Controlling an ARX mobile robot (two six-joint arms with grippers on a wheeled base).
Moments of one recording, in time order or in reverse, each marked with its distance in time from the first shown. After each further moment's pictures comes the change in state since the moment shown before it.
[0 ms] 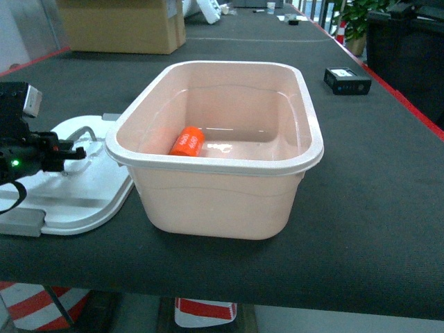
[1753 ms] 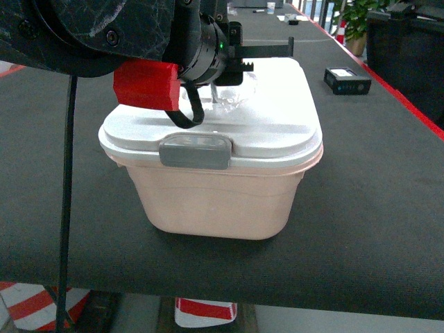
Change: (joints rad) left arm -0.656 -0.369 0.106 -0.467 -0.605 -0.199; right arm 0.000 0.000 0.000 0.000 0.000 0.000
